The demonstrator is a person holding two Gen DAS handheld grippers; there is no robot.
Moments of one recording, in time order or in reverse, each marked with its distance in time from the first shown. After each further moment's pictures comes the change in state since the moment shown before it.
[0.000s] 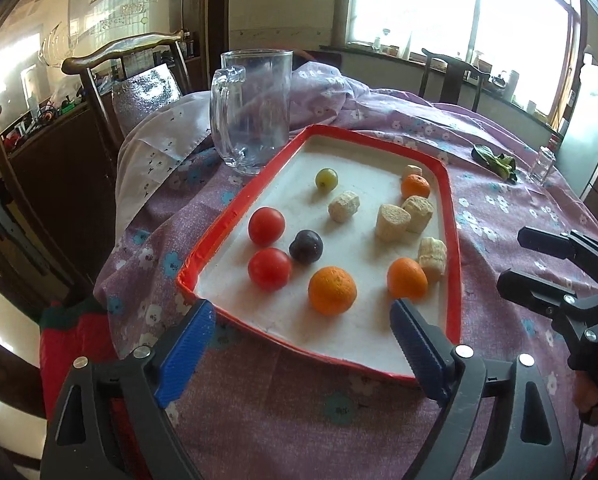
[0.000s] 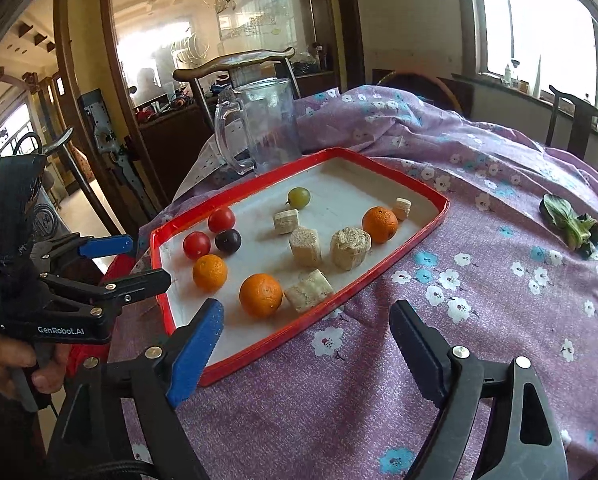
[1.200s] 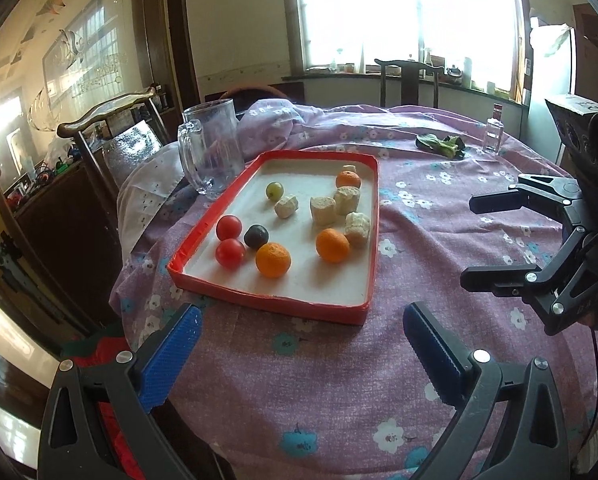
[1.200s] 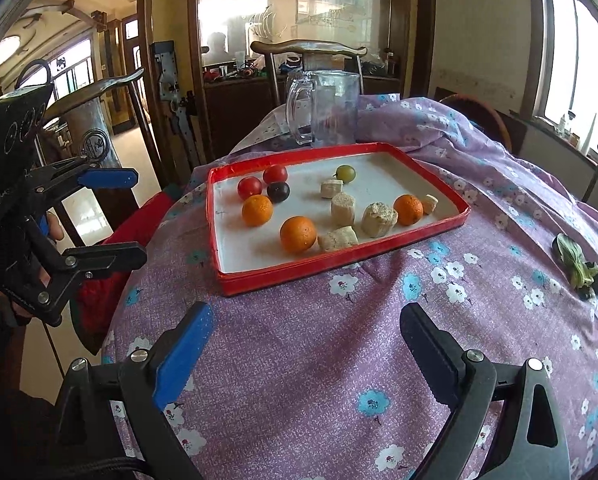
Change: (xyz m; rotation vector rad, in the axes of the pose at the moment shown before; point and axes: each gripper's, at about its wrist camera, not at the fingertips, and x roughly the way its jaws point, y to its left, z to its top) left arm -0.083 -0.046 -0.055 0.181 -0.109 -0.003; right arm -0.038 0.007 -0.037 -0.253 0.034 0.108
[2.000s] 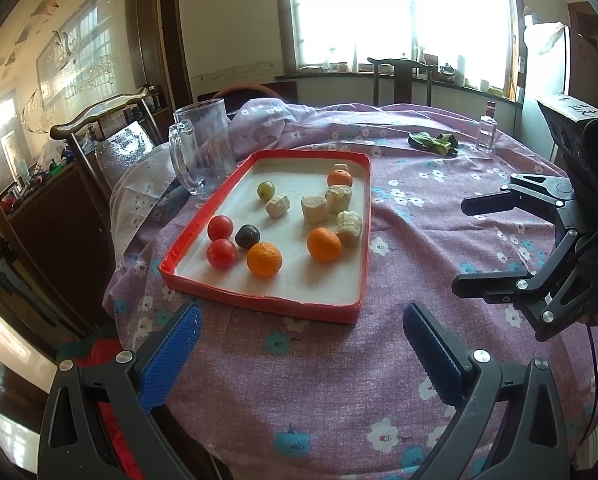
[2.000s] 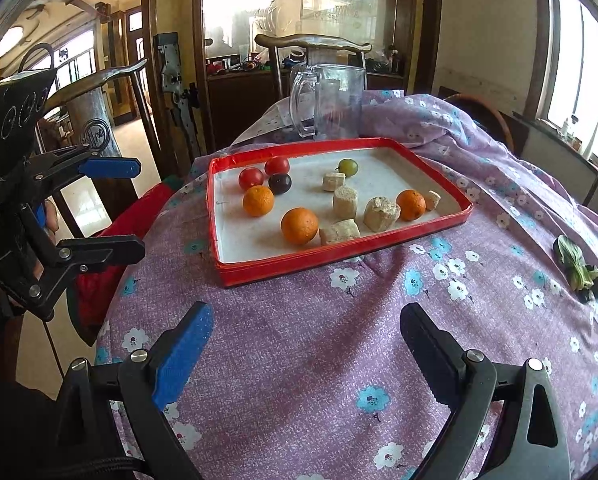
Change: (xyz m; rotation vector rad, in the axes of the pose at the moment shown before) left arm 0.002 -0.003 -0.001 0.008 0.002 -0.018; right arm 0.004 0.001 -0.003 -0.022 0.015 -0.007
